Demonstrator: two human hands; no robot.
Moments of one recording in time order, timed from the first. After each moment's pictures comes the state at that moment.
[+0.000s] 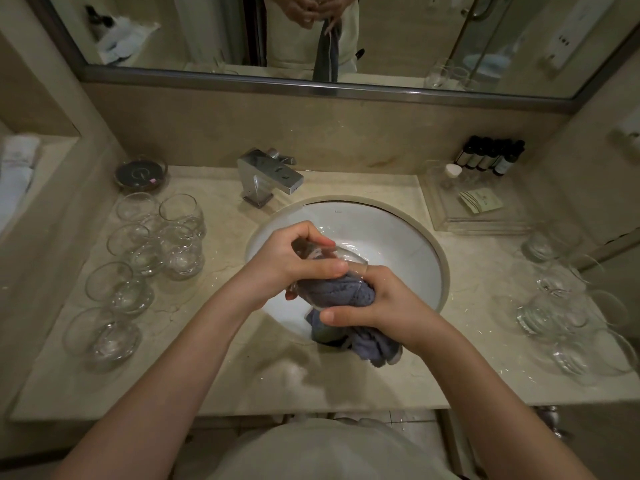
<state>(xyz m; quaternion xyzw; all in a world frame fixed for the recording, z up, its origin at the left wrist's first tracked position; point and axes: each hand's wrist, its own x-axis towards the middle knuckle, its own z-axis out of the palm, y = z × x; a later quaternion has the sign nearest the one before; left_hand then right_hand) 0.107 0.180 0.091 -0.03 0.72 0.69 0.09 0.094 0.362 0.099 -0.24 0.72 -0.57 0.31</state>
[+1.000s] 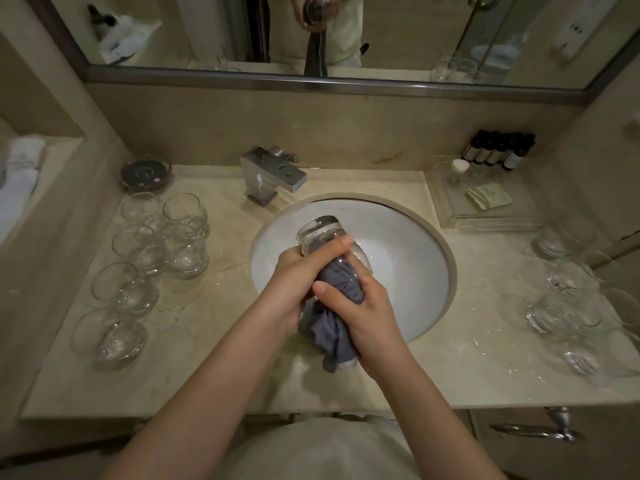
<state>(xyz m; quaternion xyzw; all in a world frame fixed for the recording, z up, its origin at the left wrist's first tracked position) 0.107 0.211 0.073 -0.23 0.55 0.79 0.10 0.119 0.326 0.061 -0.07 0.64 -0.74 0.19</state>
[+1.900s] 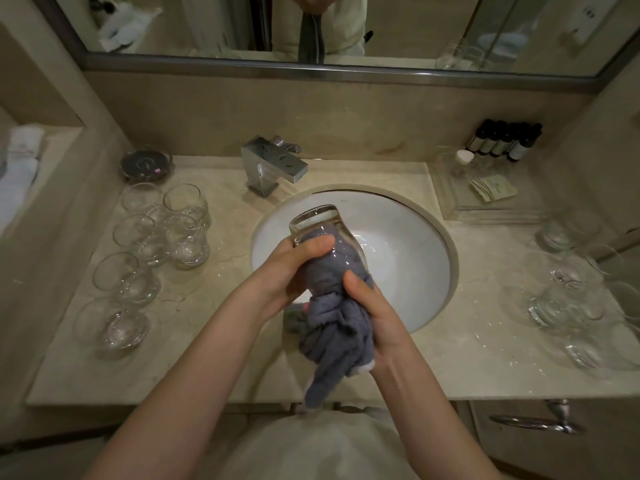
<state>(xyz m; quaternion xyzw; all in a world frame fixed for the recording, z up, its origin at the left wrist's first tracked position) 0.111 0.194 0.068 -0.12 0.52 0.83 0.12 0.122 0.334 0.046 0.06 0.28 -0.88 0.38</state>
